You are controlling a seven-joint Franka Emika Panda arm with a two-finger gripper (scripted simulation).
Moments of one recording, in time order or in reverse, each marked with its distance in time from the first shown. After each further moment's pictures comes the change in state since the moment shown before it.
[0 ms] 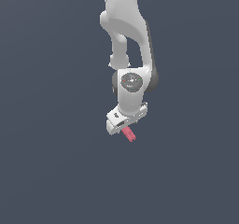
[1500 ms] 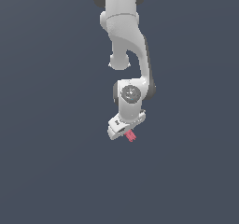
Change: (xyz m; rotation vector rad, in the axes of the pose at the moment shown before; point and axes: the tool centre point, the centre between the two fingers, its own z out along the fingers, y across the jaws) arm 0.001 -0.002 0.053 0.001 0.001 -0.021
